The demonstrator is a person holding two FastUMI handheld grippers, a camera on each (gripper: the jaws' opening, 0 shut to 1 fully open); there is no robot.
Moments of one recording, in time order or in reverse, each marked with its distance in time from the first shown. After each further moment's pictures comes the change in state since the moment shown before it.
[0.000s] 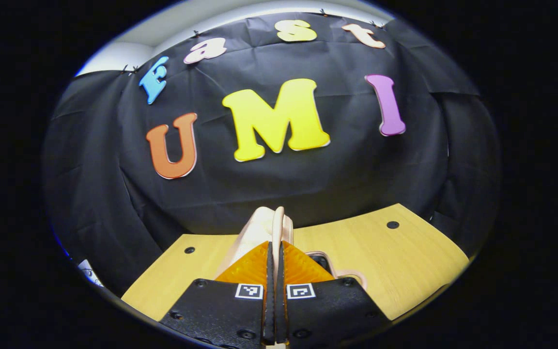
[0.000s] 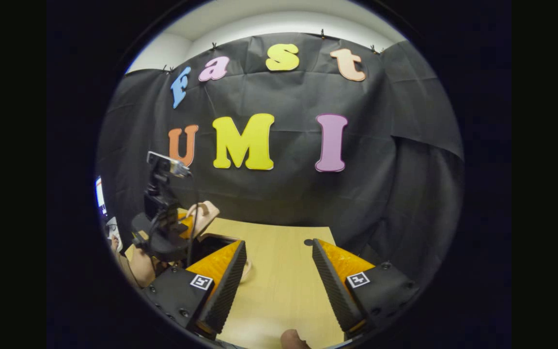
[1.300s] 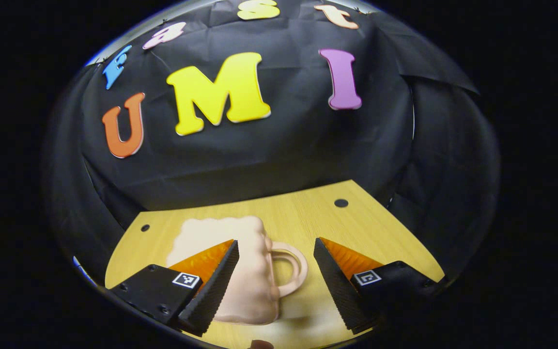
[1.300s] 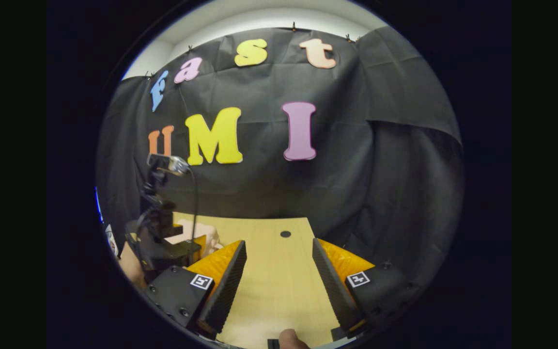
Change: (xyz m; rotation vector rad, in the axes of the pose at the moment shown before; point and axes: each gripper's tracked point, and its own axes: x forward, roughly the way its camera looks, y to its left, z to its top) left arm -0.040 -0.074 0.031 -0.085 0.111 -0.168; right arm 0.006 -0.053 -0.005 0.069 -0.023 -0.100
